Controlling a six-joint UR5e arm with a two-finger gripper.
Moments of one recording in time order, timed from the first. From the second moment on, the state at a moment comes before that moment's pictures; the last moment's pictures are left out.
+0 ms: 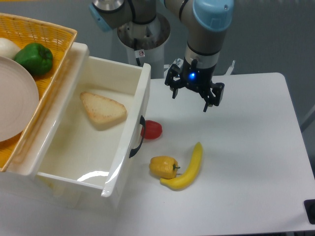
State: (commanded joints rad) arm 2.62 -1.70 -1.57 -1.39 1.43 1.04
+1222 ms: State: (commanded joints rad) arm 2.64 -1.84 -1.59 -1.35 1.43 0.91
